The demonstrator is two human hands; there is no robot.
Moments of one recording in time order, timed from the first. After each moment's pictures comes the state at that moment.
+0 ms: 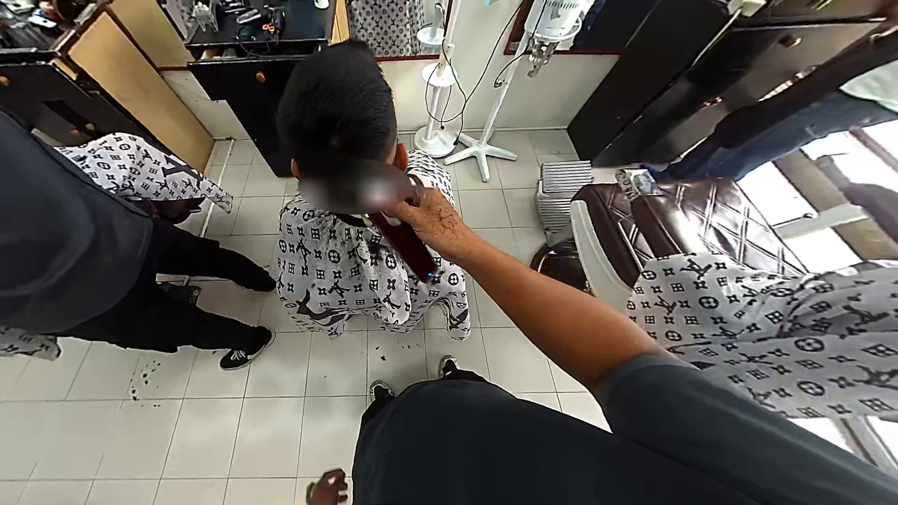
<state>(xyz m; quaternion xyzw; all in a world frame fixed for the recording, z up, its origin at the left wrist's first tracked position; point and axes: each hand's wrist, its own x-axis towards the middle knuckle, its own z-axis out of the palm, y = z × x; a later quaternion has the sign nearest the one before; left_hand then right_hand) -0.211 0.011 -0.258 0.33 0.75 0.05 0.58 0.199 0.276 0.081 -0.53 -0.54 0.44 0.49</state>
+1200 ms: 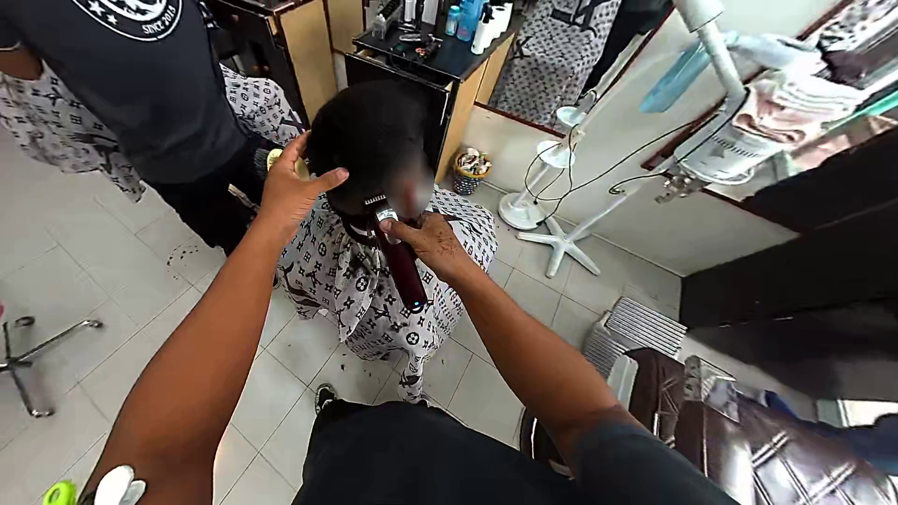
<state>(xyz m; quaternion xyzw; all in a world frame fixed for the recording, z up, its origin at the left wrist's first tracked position) 0.055 0.345 0.120 0.55 0.56 0.54 0.32 0.287 0.342 0.078 -0.42 -0.63 0.55 0.35</state>
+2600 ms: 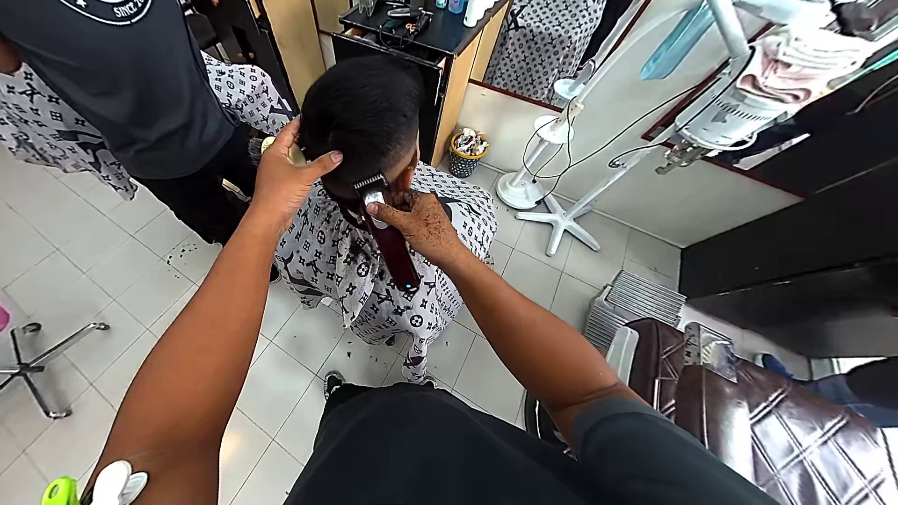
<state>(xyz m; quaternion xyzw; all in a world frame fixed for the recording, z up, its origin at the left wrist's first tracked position) 0.055 0.342 0.120 0.55 0.56 0.52 0.34 0.275 0.332 0.081 -0.48 -0.67 0.45 0.35</state>
